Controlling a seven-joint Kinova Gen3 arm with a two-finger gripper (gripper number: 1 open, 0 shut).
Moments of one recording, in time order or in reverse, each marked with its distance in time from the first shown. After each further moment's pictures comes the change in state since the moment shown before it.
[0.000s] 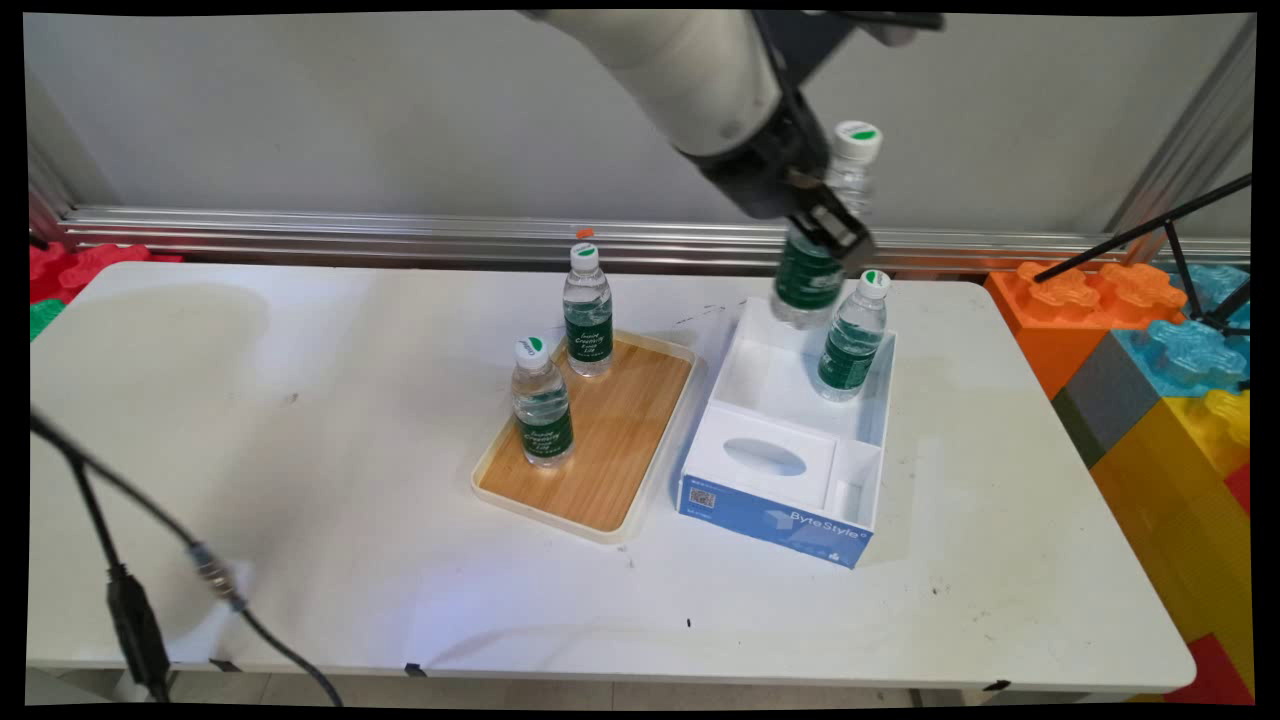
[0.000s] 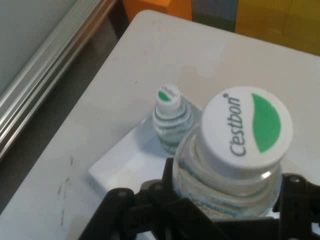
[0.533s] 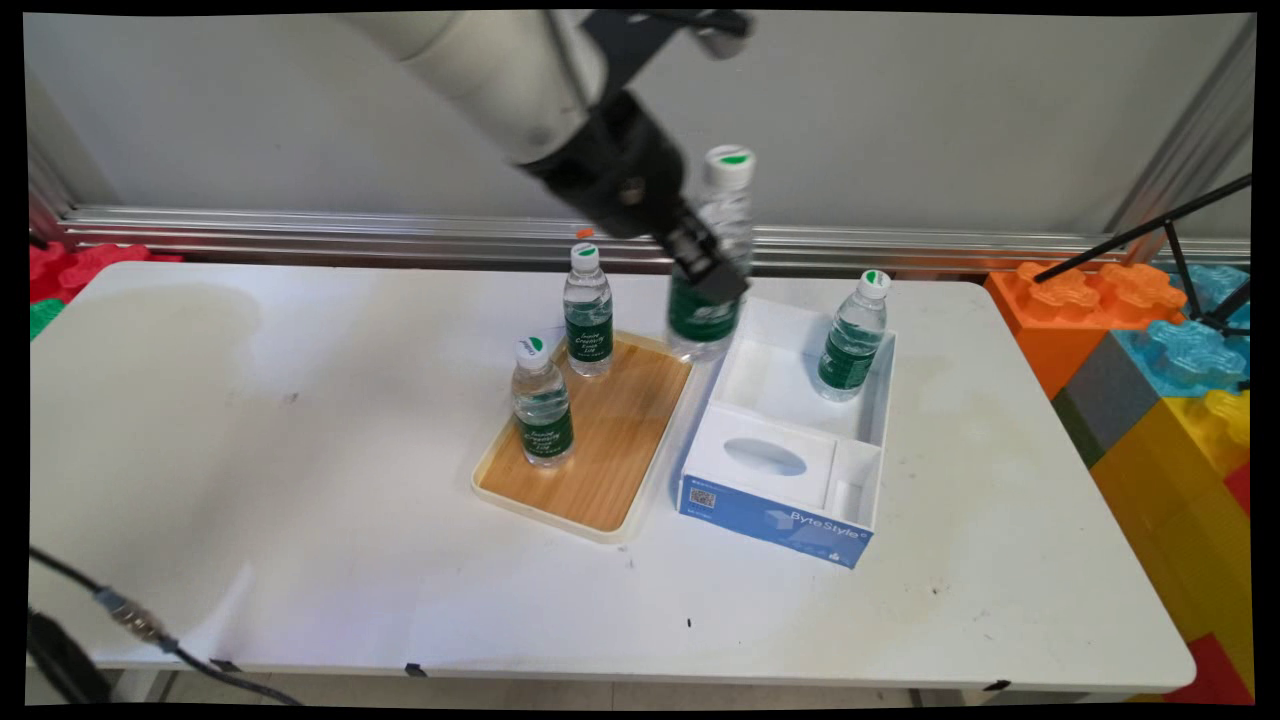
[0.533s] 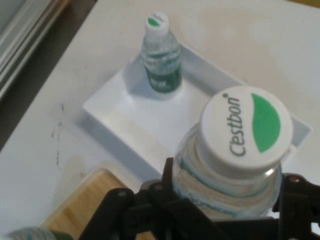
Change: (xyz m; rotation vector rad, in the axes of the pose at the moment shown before) arm -0.073 -0.032 -0.060 -0.082 -0.045 0.031
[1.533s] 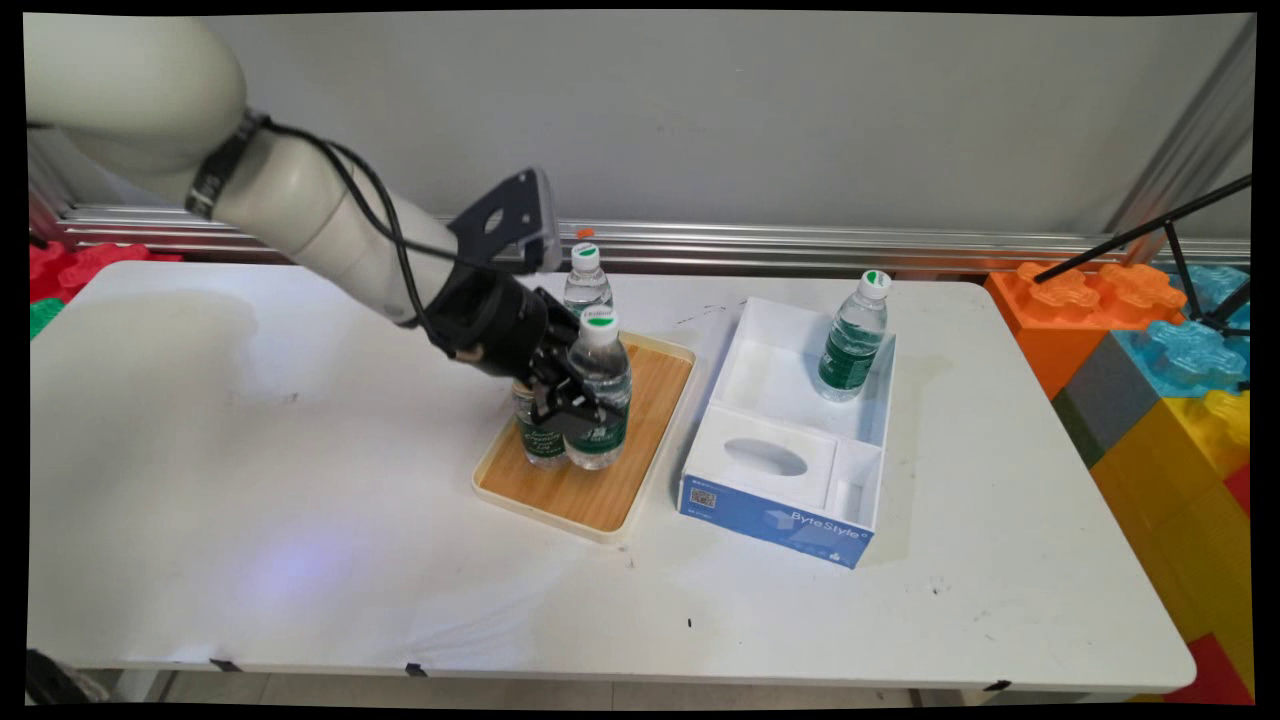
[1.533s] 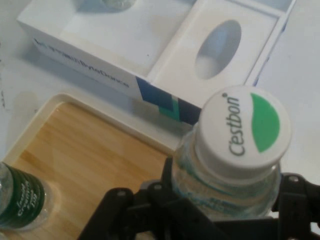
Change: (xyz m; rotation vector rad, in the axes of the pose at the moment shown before) arm -0.144 -0.036 0.045 -0.138 -0.021 0.162
